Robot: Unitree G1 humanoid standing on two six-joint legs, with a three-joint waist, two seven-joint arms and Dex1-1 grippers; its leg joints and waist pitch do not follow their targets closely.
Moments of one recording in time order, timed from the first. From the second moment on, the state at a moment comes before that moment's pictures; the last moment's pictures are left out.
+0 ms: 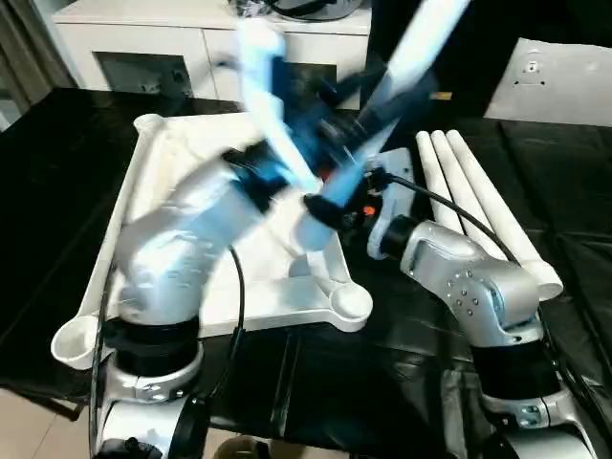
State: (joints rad) left arm -0.65 0.08 0.12 -0.36 -0.80 0.70 -0.38; right arm -0.48 -0.15 0.06 -0.08 0.46 0.75 0.34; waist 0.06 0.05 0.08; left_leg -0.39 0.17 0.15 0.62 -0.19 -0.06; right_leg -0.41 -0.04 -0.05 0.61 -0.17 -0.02
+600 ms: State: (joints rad) left arm -0.05 0.25 0.03 -0.43 -0.32 0.57 -0.12; right arm -0.16 -0.20 0.13 -0.44 0.28 0.72 0.16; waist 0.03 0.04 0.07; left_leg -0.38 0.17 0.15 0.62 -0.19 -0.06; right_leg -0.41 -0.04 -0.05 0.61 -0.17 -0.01
